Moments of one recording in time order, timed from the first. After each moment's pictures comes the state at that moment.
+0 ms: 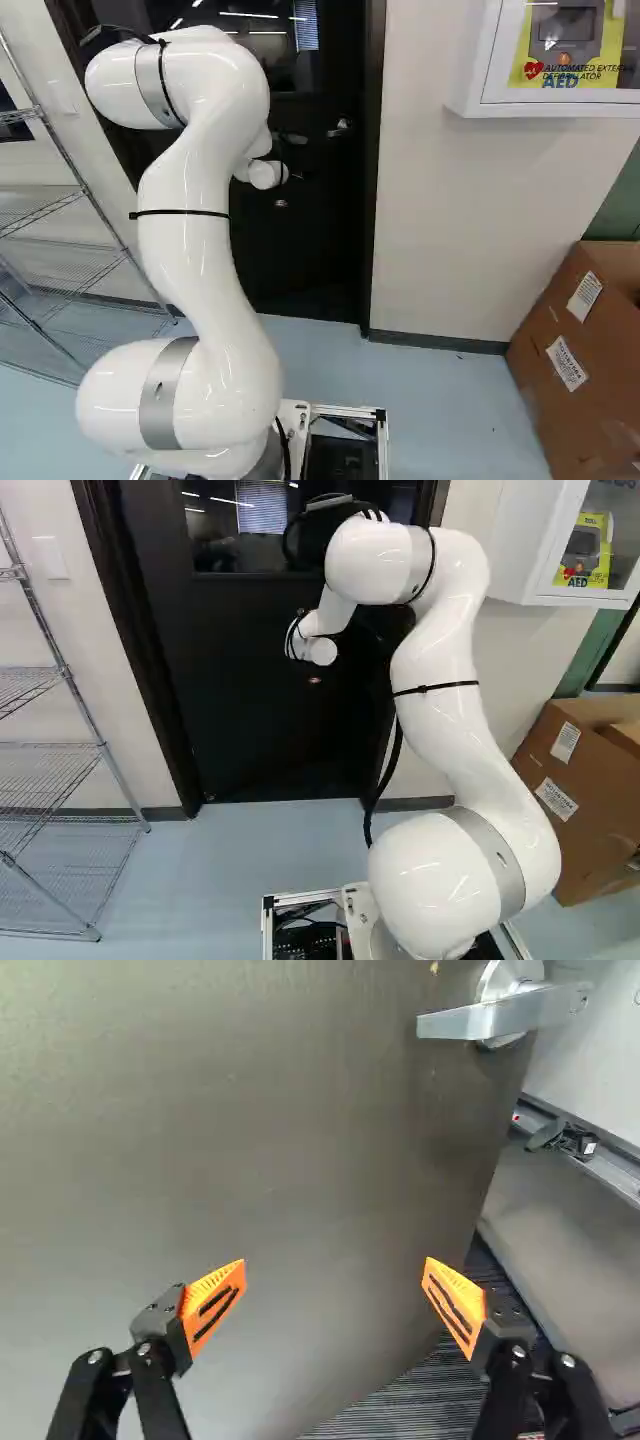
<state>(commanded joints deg) 8.8 -36.3 -70.8 13.8 38.4 0.0</state>
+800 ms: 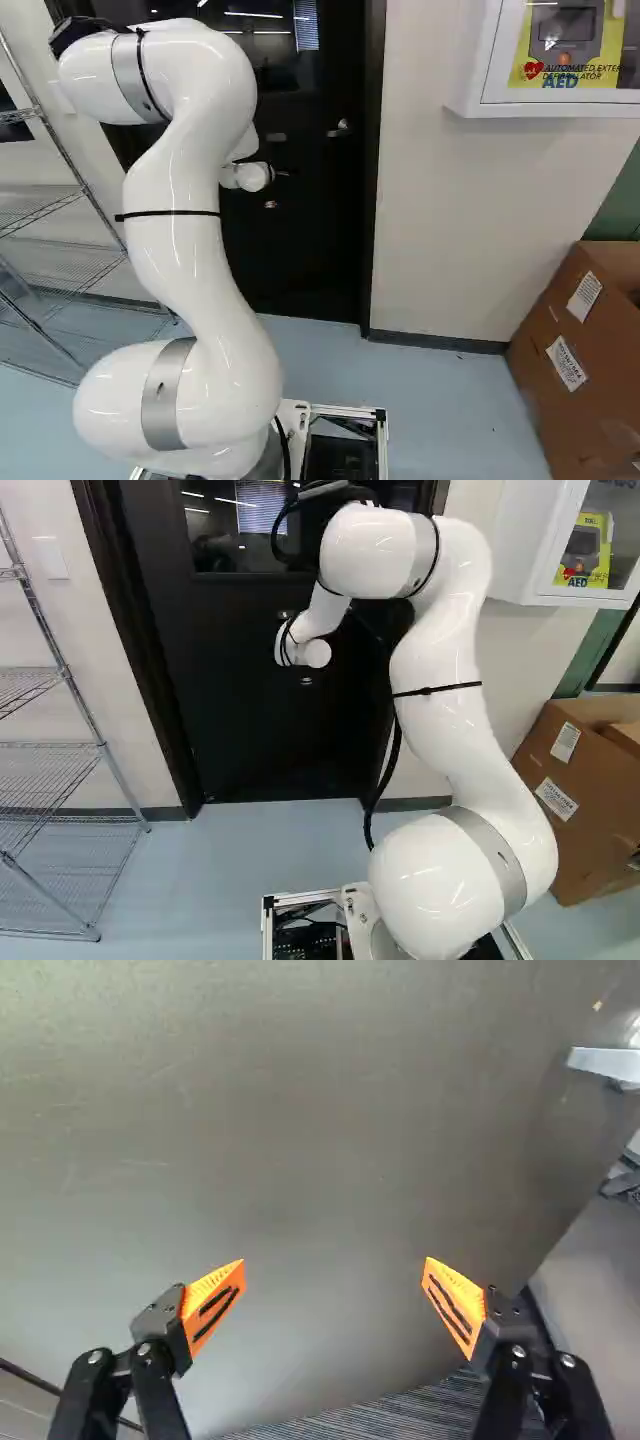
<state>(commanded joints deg) 12.5 -35.8 -70.1 3.4 39.7 0.0</state>
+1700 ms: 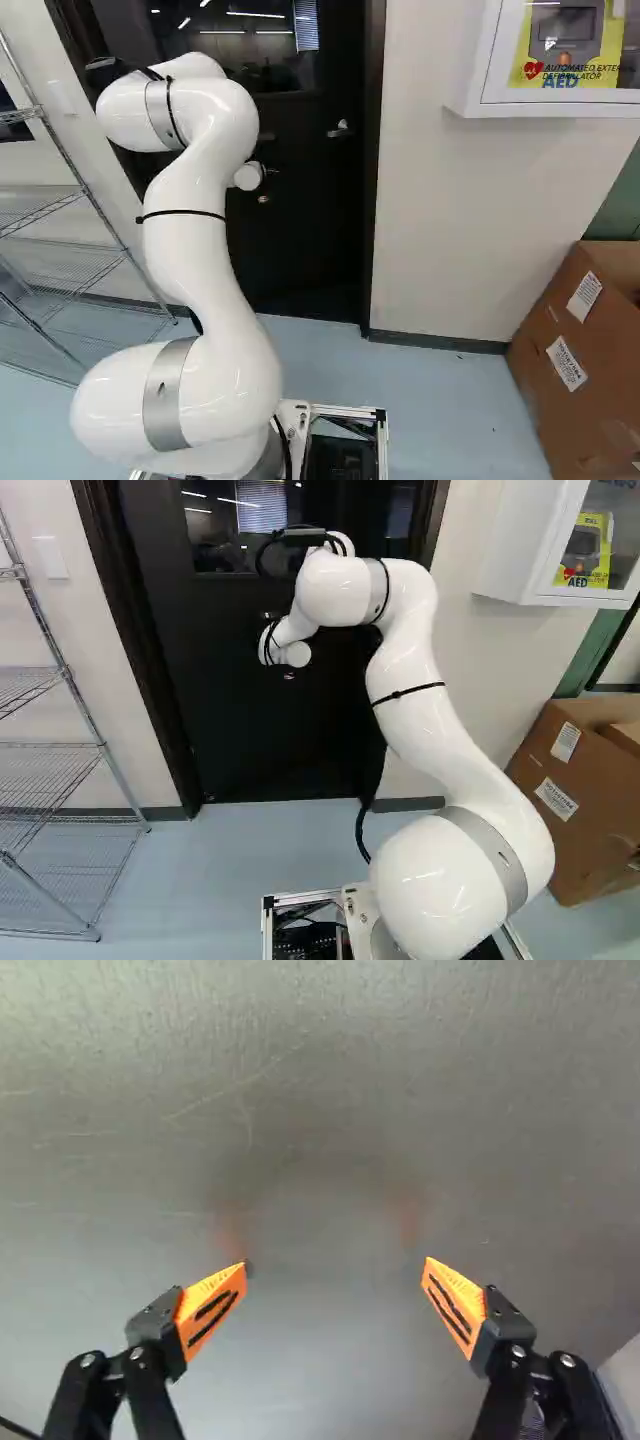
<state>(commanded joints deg) 15.4 -47.5 -86.2 3.0 39.9 0.0</state>
